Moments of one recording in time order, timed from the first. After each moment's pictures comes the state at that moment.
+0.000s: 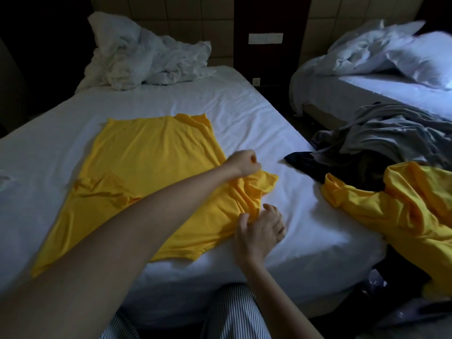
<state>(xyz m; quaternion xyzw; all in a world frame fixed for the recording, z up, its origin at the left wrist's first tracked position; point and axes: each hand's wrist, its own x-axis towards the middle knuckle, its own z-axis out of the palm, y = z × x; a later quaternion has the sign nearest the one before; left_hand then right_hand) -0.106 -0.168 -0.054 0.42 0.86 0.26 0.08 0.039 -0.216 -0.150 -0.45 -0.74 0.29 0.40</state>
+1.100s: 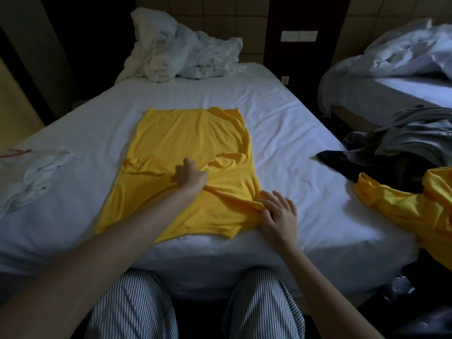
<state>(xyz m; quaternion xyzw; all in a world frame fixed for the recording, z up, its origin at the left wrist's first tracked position) -0.117 -0.358 -0.079 0.01 0.92 0.40 0.03 0.049 -0.212 -0.150 -0.17 -0.89 0.27 0.32</state>
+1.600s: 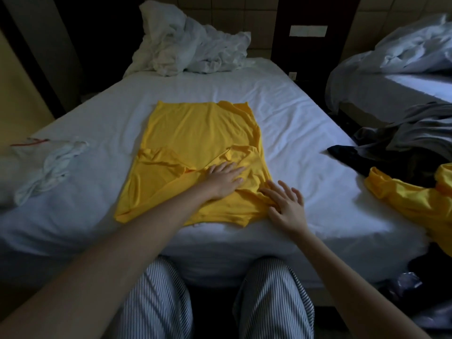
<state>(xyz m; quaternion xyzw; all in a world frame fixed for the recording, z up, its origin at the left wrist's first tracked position) -0.108 -0.351 -0.105 0.39 0.91 0.07 0.11 0.050 -0.202 -0.145 -0.08 -0.96 0.20 0.20</state>
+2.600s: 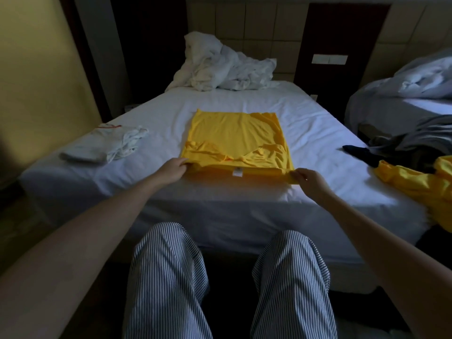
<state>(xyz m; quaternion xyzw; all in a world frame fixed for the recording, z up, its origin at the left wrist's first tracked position) -0.048 -0.582 -0.071 0.20 0.92 0.32 0.02 0.099 -0.251 -0.087 -0.13 -0.91 0.34 0.18</state>
